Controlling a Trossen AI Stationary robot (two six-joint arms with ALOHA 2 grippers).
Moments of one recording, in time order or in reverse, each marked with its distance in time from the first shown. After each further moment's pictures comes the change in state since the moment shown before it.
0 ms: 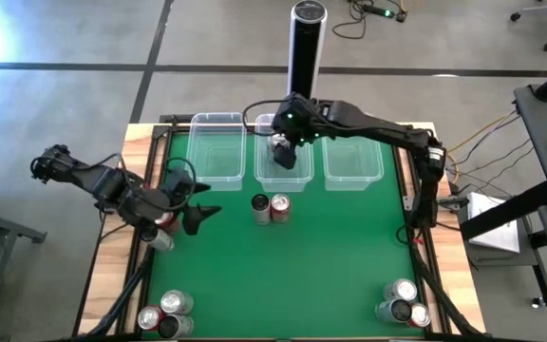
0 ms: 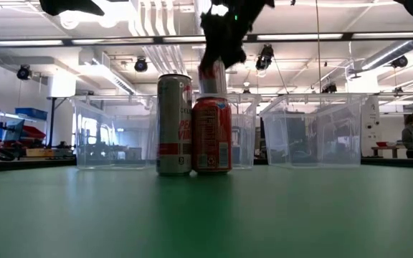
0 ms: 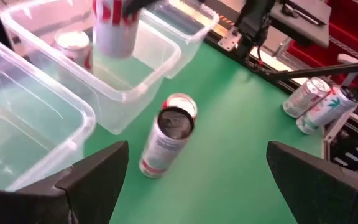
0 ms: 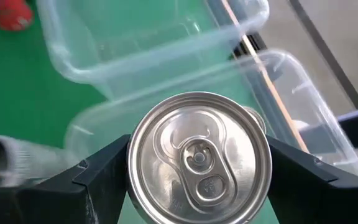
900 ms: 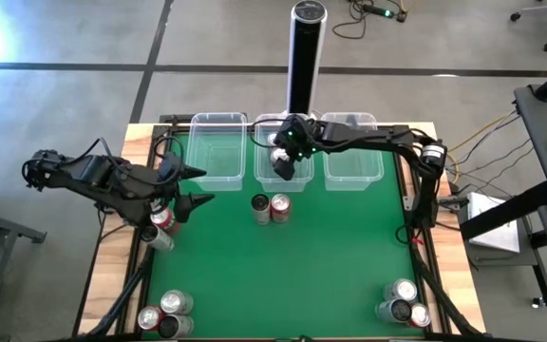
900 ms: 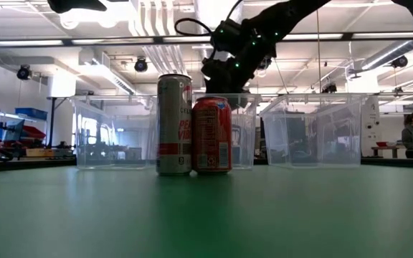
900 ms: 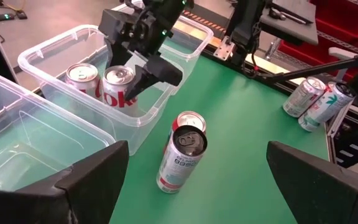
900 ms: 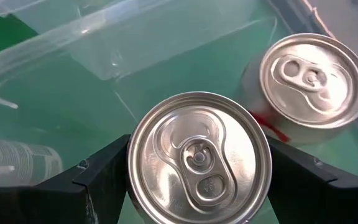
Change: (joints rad) left arm 0.131 -0.084 0.015 0.006 0.117 0.223; right arm -0.051 -0.002 -0.423 0.434 -0.120 0.067
